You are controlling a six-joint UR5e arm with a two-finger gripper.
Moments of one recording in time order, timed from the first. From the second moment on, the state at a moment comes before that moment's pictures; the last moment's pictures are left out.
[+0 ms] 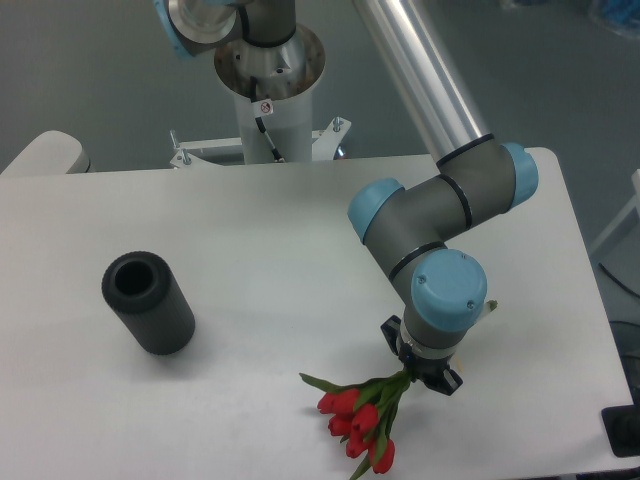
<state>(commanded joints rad) 2.49 -2.25 -1.25 -1.19 1.58 1.34</state>
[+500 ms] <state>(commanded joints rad) 2.48 -2.24 -1.27 -1.19 1.58 1.33</state>
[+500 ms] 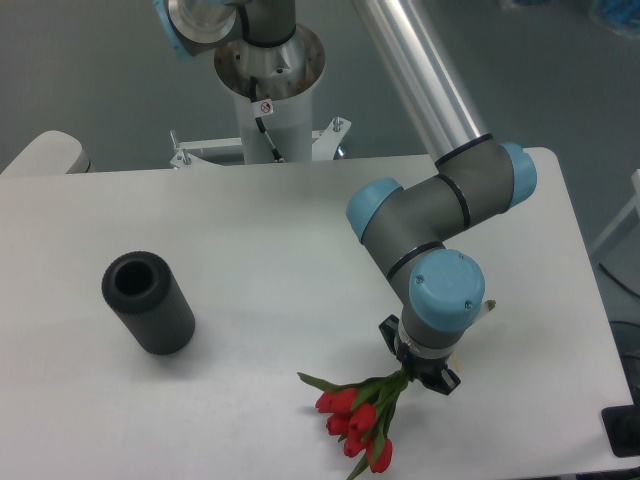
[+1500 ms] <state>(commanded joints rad) 2.38 -2.12 -1.36 -1.18 1.38 1.18</state>
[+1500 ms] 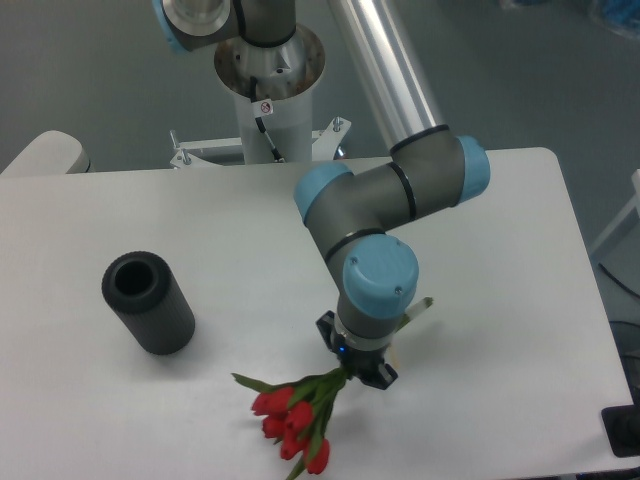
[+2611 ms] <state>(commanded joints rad) 2.35 -1.95 -1.39 -1.18 0.66 1.04</state>
